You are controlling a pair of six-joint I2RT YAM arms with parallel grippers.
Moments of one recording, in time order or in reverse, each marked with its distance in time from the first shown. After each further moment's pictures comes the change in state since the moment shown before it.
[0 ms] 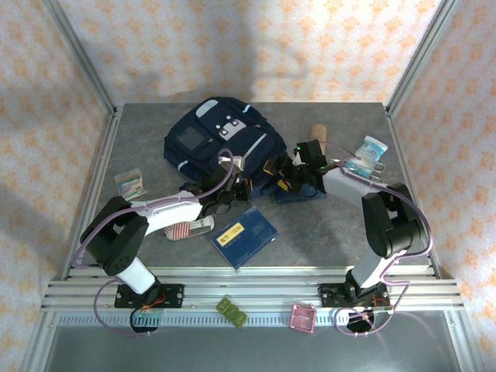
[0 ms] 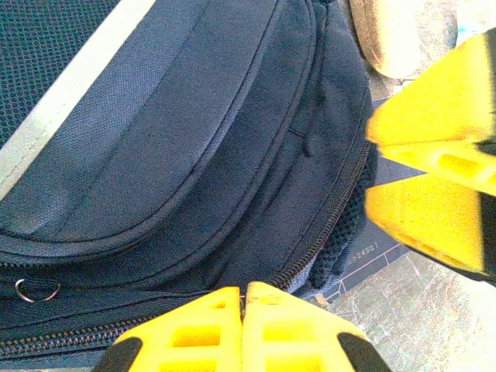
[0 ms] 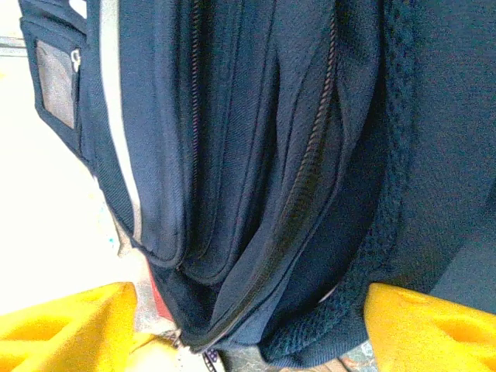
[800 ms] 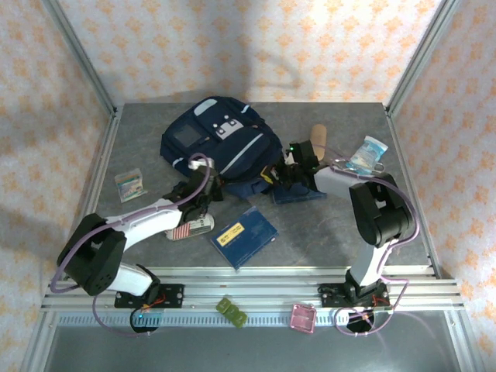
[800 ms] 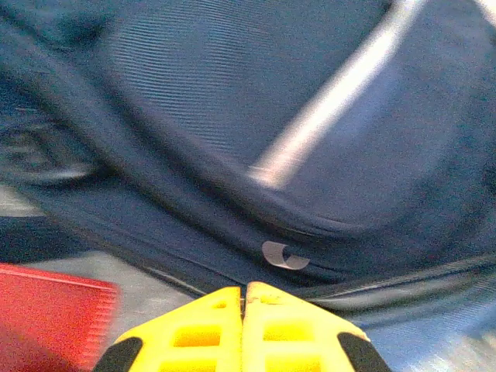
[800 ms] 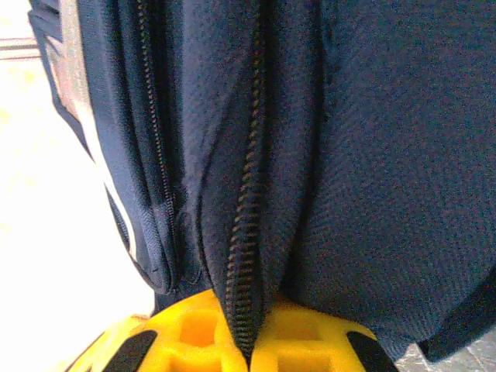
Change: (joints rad) left arm 0.150 -0.193 -0.171 -0.090 -0.236 0.031; right arm 0.020 0.090 0.018 0.152 -0.069 0.132
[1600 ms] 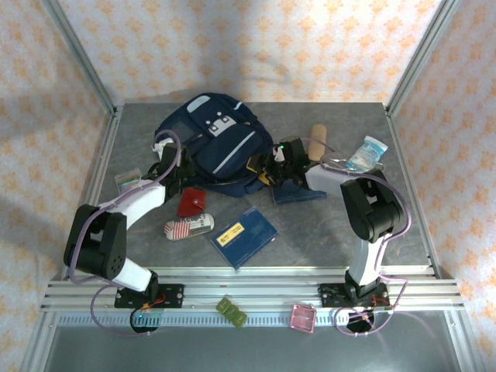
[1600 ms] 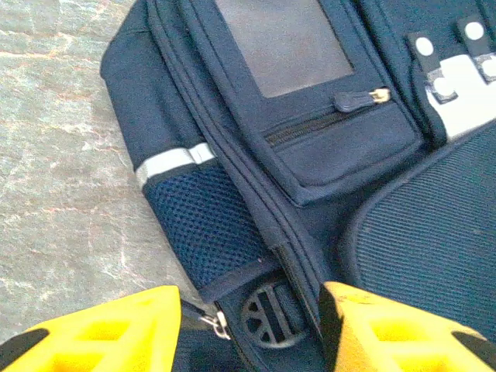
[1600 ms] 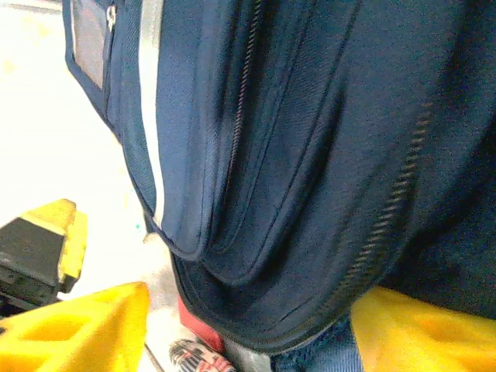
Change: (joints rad) left arm 0.301 0.070 0.130 -0.054 -0.041 0.019; right arm 0.058 0.065 0.081 0.018 0.035 -0.166
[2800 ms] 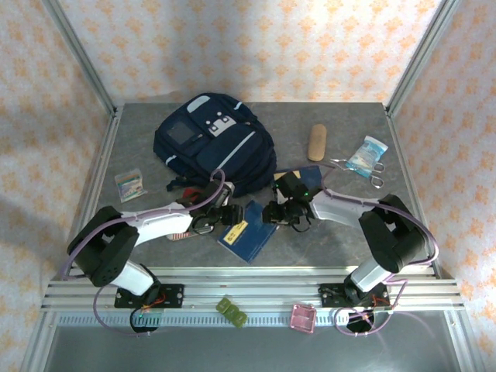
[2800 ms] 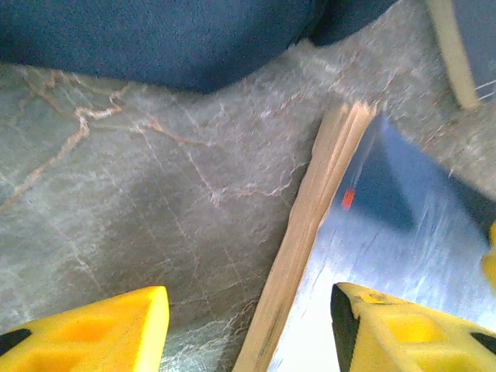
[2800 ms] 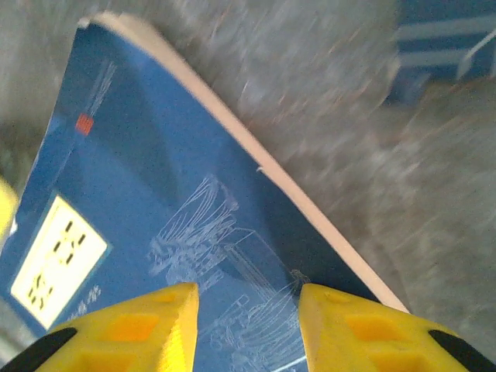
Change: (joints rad) left arm -0.451 0.033 -0.134 -0.081 0.345 -0.007; right arm 0.177 -0.254 -0.274 -0.397 0.233 -0.341
